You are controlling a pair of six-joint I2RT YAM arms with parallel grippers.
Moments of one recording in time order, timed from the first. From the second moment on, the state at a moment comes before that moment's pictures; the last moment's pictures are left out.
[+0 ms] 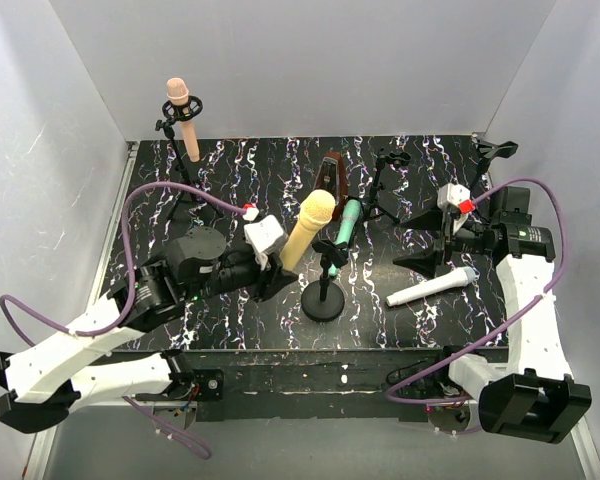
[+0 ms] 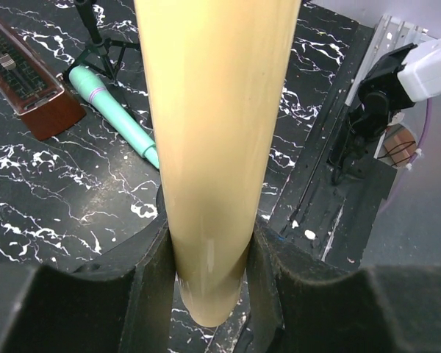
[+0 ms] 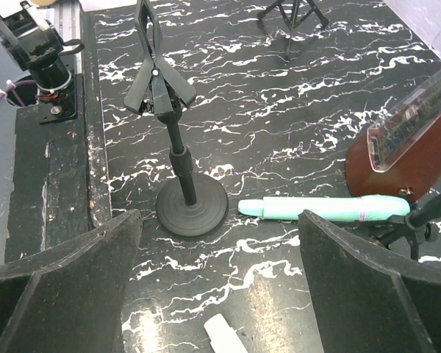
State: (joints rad) left arm -1.06 0.88 1.15 -0.59 0.02 -0.02; right arm -0.12 1.04 1.09 -1.02 -1.38 -0.95
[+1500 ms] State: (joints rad) left arm -0.66 1.18 1.20 -0.64 0.57 0.43; right arm 0.41 1.22 1.05 -0.48 -1.23 -0.54
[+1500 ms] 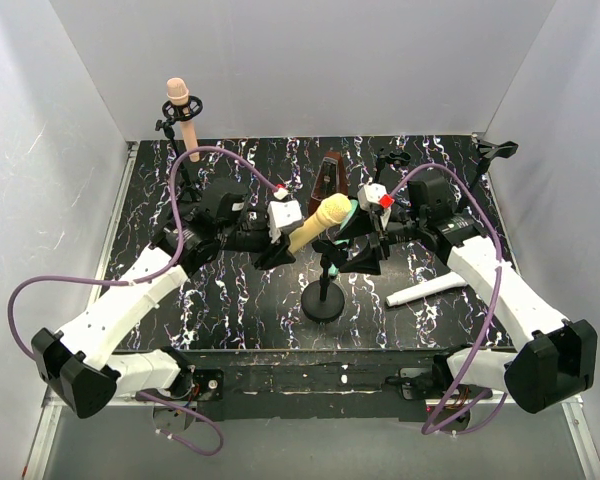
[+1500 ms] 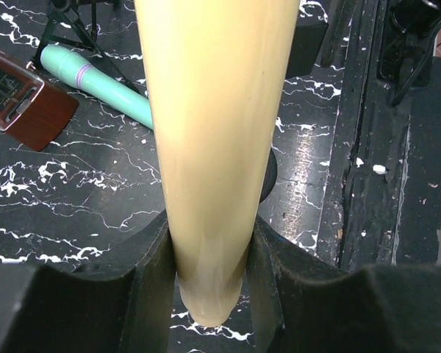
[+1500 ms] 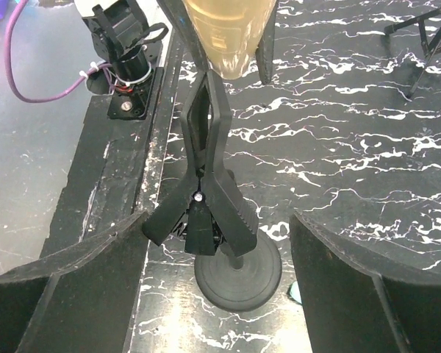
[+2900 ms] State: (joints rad) left arm -0.65 1.27 1.21 -0.65 0.68 0.45; right arm 0.42 1.20 0.98 -0.36 -1.25 -0.49
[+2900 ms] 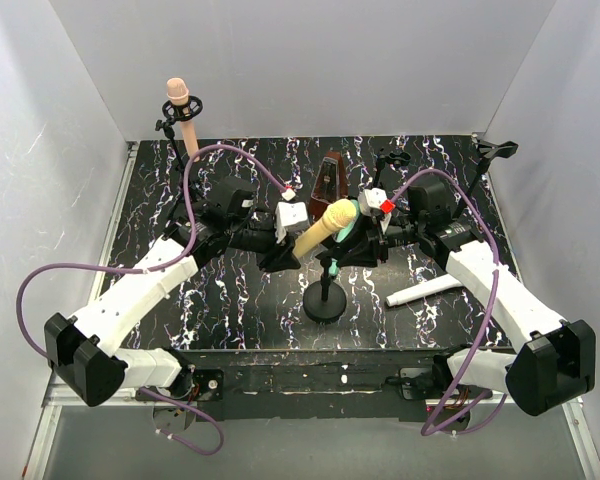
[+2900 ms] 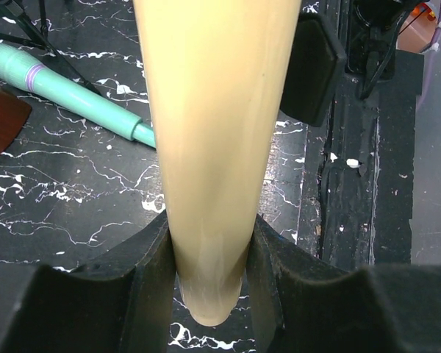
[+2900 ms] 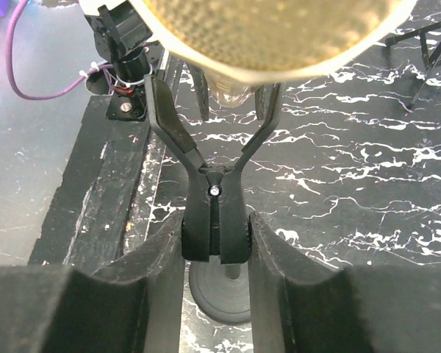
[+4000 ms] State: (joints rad) left arm -0.67 1.37 1.23 -0.64 0.82 0.37; right arm 0.40 1.20 0.93 -0.24 -1.30 -0.34
